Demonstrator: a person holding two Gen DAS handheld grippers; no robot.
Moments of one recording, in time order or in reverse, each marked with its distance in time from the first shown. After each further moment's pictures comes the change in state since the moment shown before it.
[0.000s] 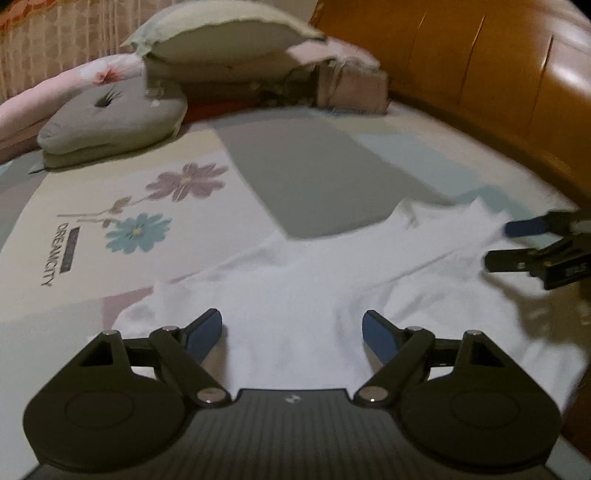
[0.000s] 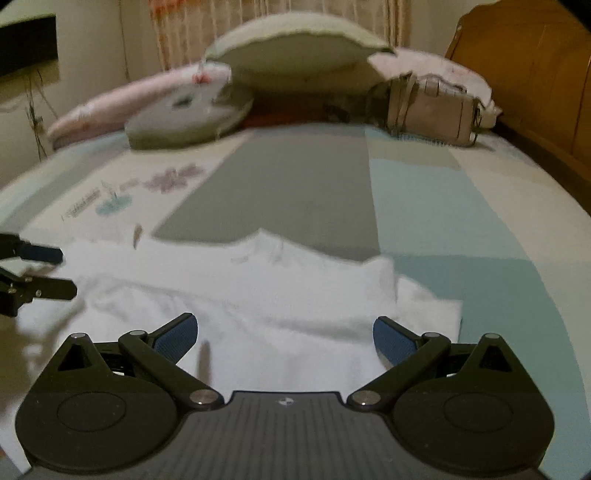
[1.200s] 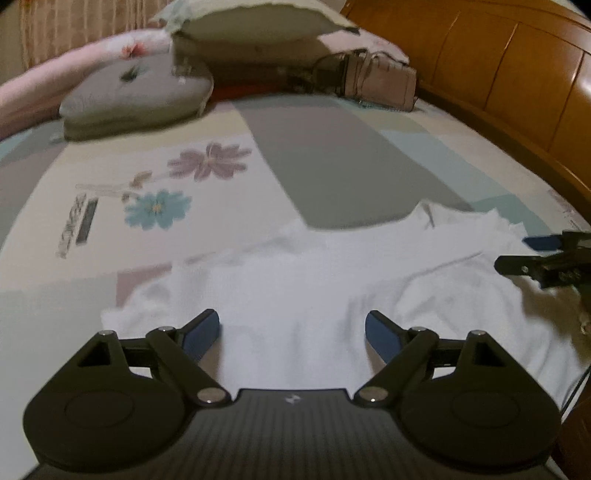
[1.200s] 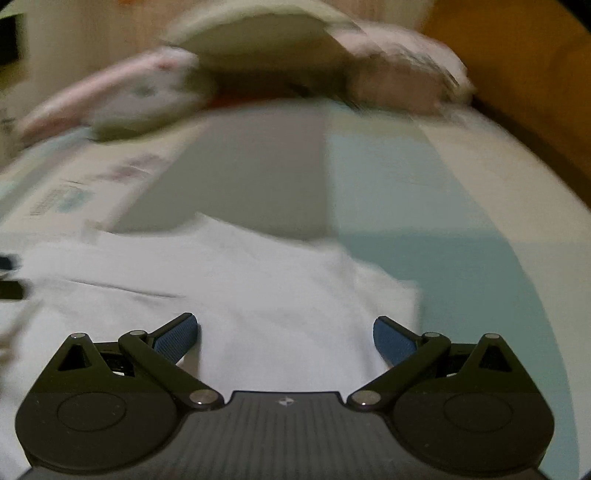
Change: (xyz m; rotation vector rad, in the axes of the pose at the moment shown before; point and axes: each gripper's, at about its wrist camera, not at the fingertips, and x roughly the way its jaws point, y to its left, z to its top) left arm 0.005 0.003 -0.003 -0.081 0.093 0.093; right arm 0.016 -0.034 -0.004 0.106 0.102 -0.119
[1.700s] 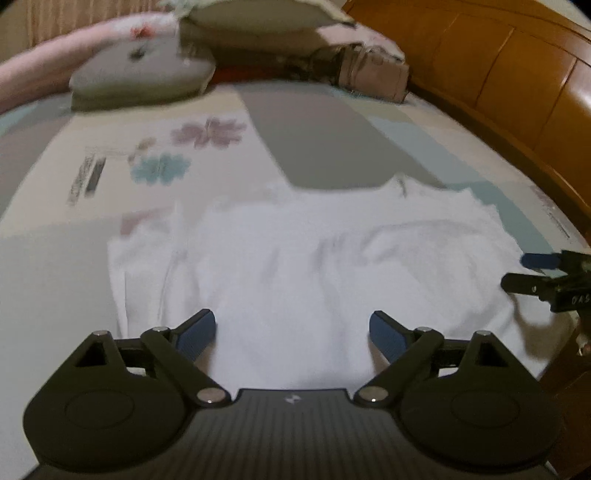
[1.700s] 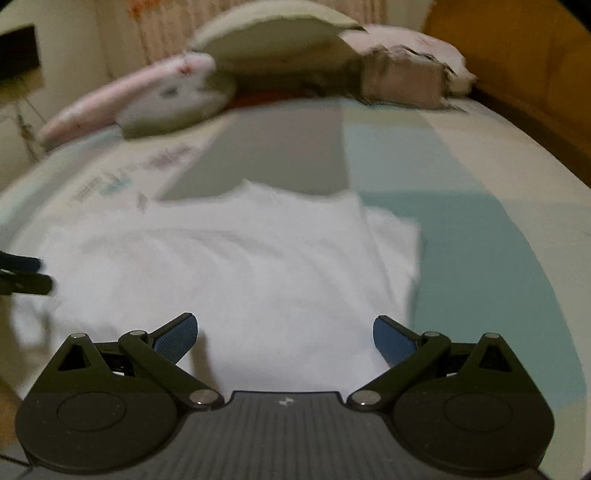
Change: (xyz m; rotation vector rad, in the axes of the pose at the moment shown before) left arm -0.040 -0.006 -0.030 -0.042 0.009 -0.041; right arm -0.061 0.015 -0.050 -0.036 -0.020 0.071
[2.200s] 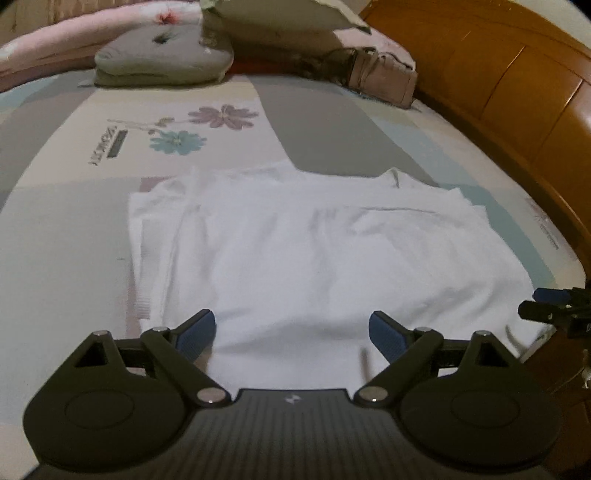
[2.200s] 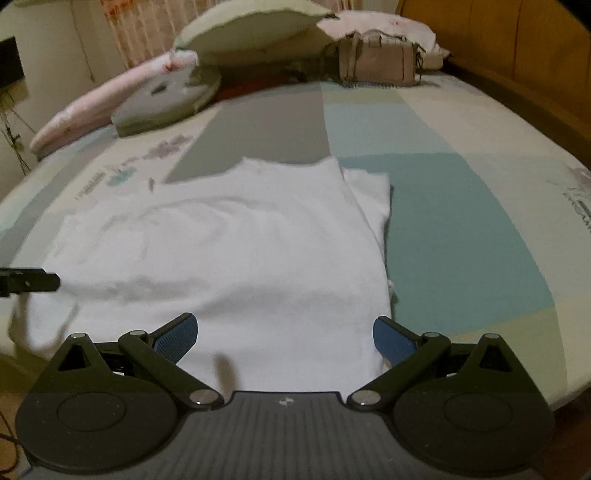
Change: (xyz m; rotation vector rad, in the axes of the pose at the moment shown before) left arm -0.032 -0.002 -0.027 -0.092 0.003 -0.031; right arm -0.054 0.009 -0.022 0.096 0.033 0.012
